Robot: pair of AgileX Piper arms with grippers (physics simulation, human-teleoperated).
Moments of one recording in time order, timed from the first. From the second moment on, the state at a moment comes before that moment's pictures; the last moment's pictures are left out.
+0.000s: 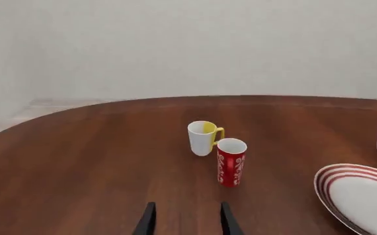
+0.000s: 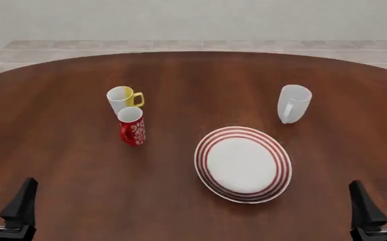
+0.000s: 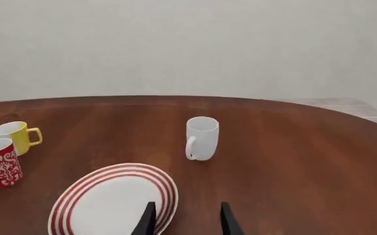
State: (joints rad) left arm 0.00 0.04 -0.02 -0.01 0.00; right arm 0.00 0.01 0.00 0.00 0.01
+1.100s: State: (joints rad) left arm -0.07 0.21 -0.40 0.03 0.10; right arm -0.01 0.01 0.00 0.00 0.00
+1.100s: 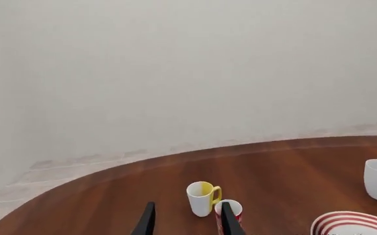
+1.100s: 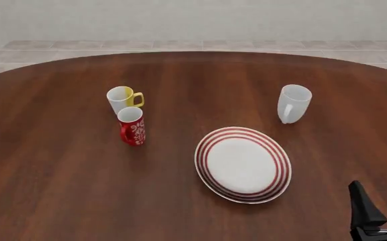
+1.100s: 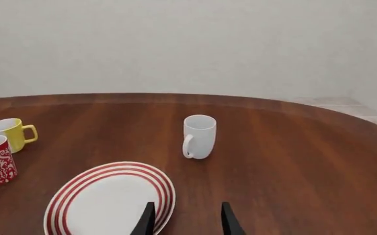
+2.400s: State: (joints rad) left arm -0.30 1.23 -0.71 -0.27 0.12; right arm -0.02 0.01 0.00 0.01 -0.01
